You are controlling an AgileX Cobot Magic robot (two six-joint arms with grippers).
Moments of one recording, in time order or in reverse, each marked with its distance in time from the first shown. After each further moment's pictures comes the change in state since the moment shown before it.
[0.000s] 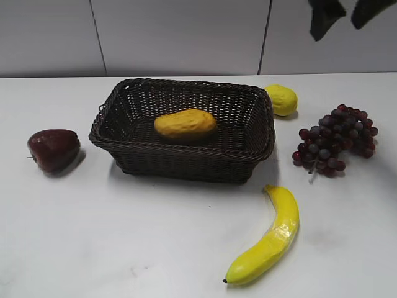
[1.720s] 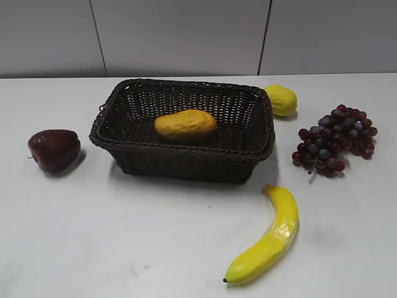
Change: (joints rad) left arm 0.000 0.000 0.000 0.000 0.000 0.000; right arm -0.179 -1.673 1.359 0.094 -0.066 -0.032
